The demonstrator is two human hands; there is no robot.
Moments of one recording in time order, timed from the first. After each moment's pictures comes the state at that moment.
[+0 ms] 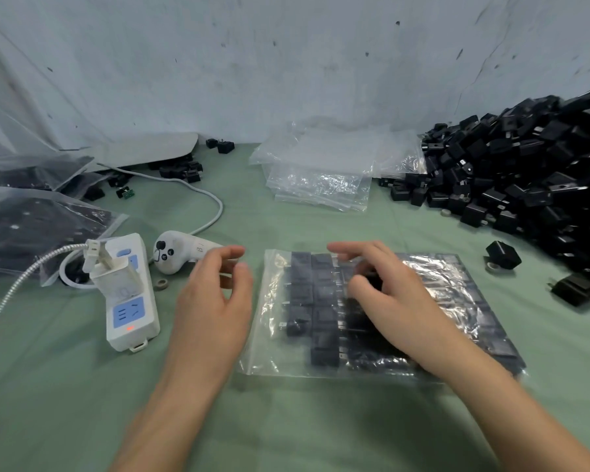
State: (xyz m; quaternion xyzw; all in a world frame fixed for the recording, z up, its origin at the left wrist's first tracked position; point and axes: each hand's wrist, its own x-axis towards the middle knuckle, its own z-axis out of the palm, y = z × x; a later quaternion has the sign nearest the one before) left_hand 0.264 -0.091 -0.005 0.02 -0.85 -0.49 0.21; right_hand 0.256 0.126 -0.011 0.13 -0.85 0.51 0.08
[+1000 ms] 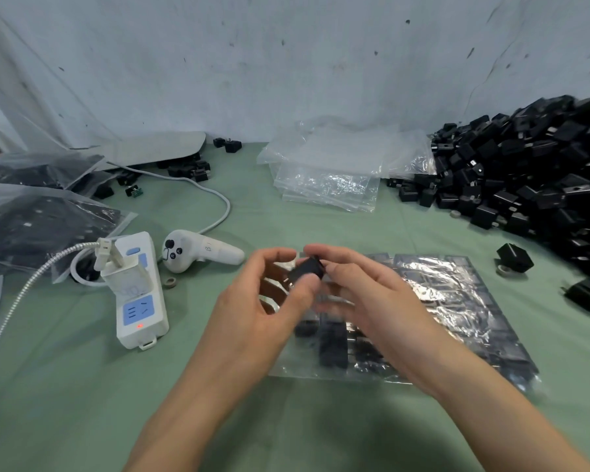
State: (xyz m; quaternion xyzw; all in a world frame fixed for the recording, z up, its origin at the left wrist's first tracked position) left_hand 0.280 -0.077 0.009 -0.09 -0.83 -0.54 0.12; right_hand 0.261 0.093 -0.003 0.12 -0.61 0.78 -0.08
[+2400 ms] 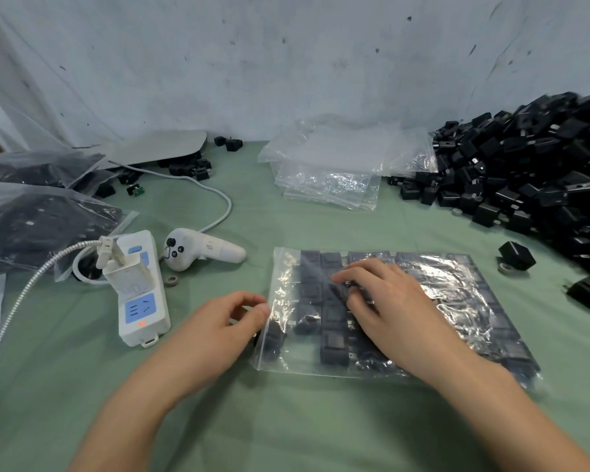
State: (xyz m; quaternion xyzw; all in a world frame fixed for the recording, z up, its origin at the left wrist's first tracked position) left_hand 0.268 -0.124 -0.007 0.01 -0.90 -0.42 -0.08; right_hand 0.255 0.122 -0.026 0.15 -0.96 0.24 0.09
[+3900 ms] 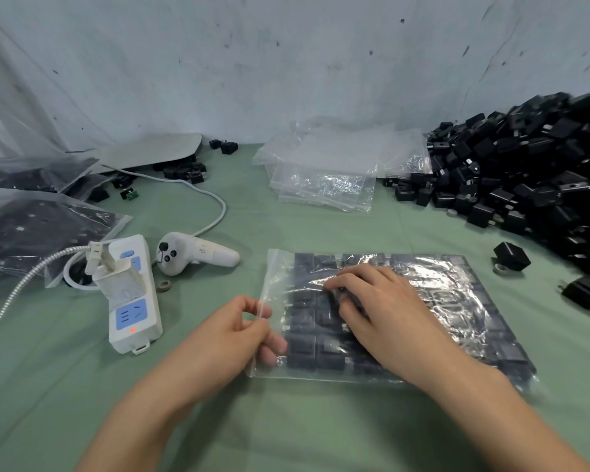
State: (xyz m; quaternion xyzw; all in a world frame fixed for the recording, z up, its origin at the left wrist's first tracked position) left_hand 0.272 -0.099 -0.005 0.04 -0.84 -0.53 -0.14; right_hand 0.255 0.123 -0.026 0.16 -0.97 0.19 0.06
